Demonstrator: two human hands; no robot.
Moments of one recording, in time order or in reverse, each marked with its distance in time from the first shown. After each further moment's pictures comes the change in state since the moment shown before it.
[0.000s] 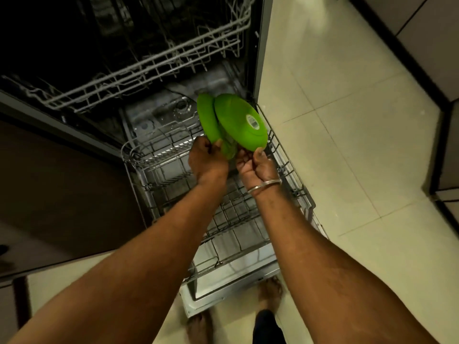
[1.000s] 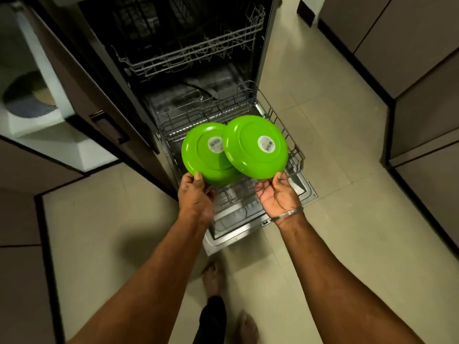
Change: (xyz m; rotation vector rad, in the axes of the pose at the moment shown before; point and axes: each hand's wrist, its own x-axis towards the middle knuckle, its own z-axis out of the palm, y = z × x) left_hand -0.173 -0.101 -0.267 -0.852 -0.325 -0.397; right_hand -0.306 0.077 -0.059 -0.174 -0.145 -0.119
